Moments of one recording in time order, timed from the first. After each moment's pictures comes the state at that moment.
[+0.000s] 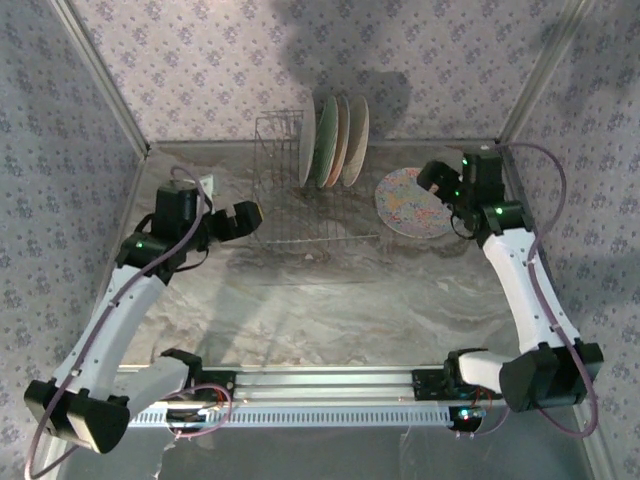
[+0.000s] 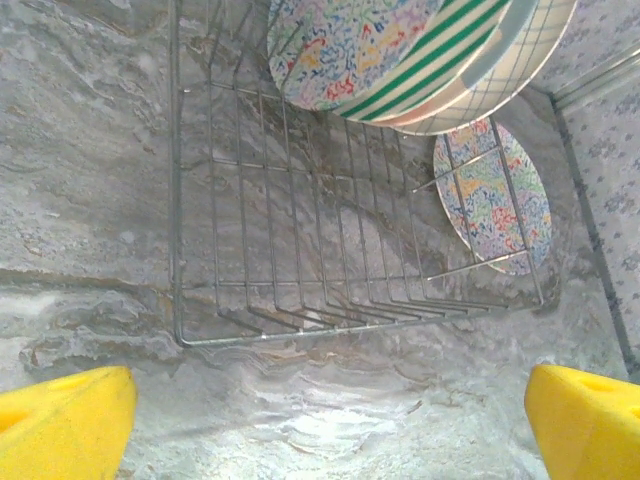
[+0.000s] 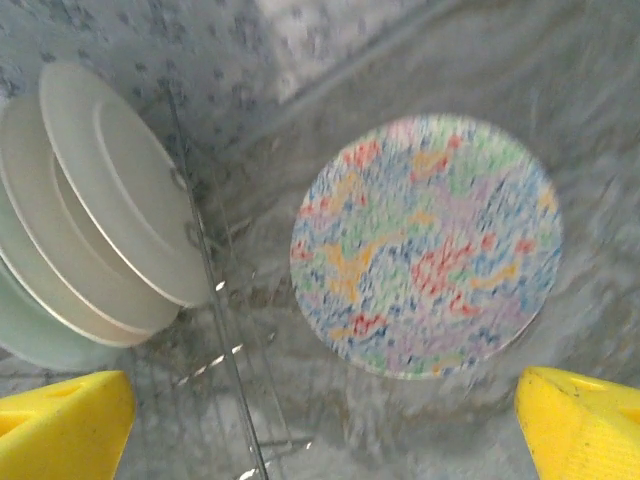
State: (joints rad) left arm -0.35 1.02 1.09 -0.70 0.19 -0.55; right arm 0.08 1.21 1.20 -0.65 -0.03 0.67
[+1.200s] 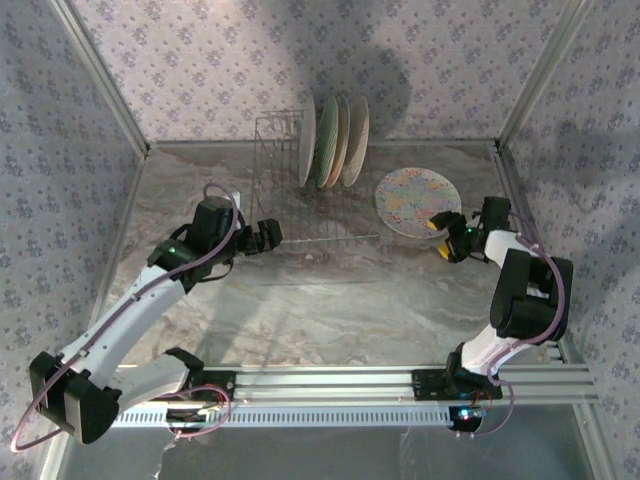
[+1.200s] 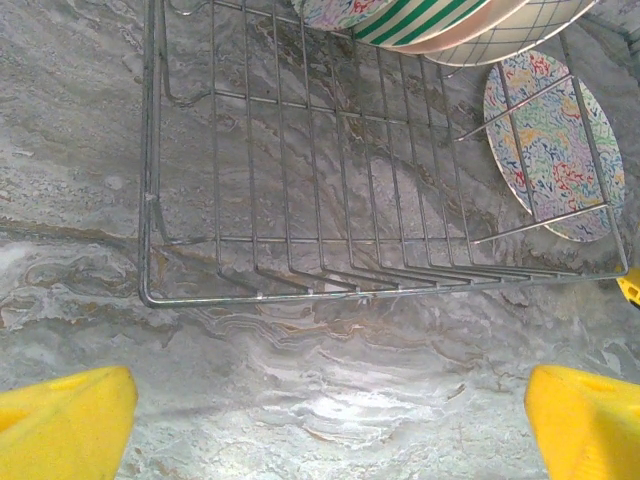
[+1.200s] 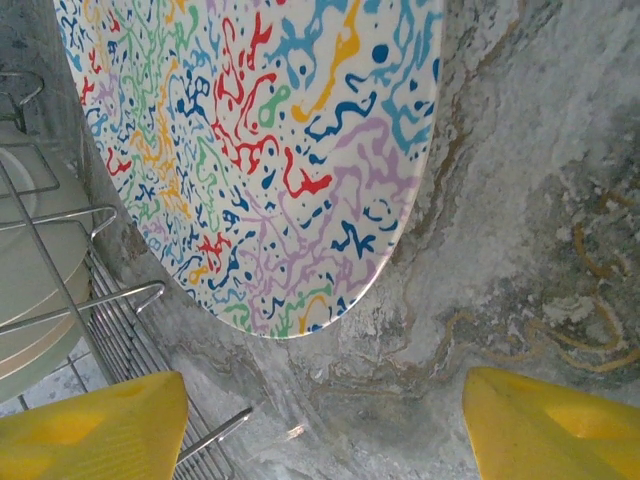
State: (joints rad) left arm -0.53 1.07 0.96 -0.60 0.01 -0.63; right arm -0.25 1.61 0.84 -0.23 -0.58 0.83
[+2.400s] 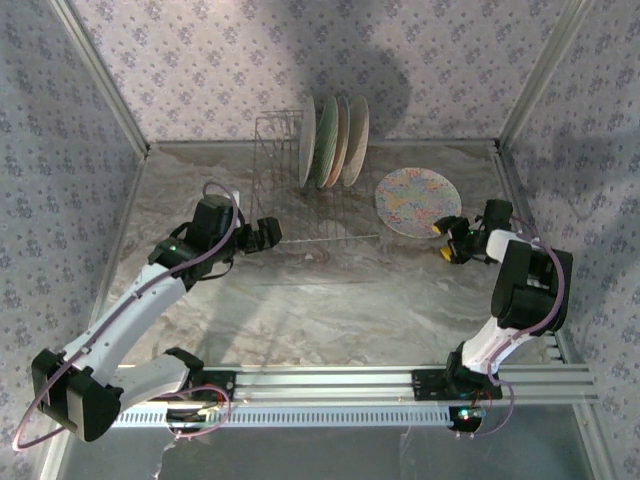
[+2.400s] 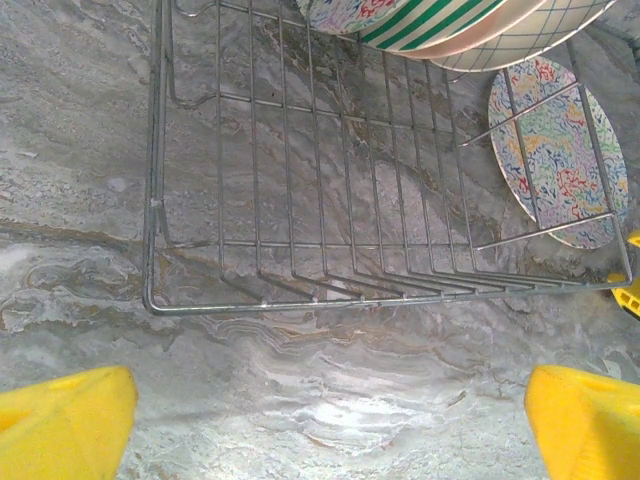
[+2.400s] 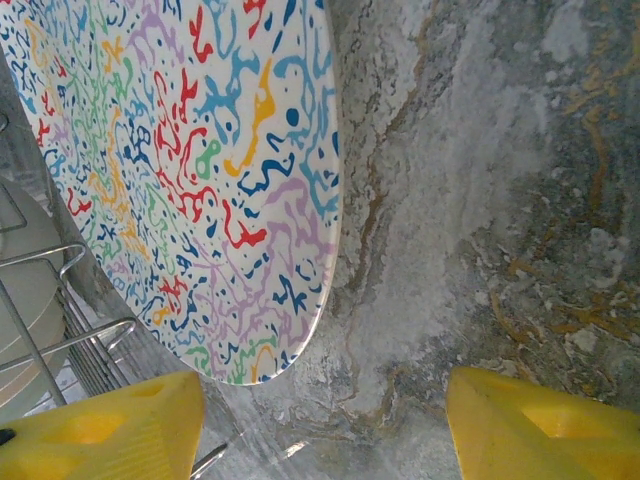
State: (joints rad) left arm -0.52 1.08 0.97 -0.60 0.02 -0.64; right arm -0.28 1.67 0.84 -0.21 -0.56 0.83
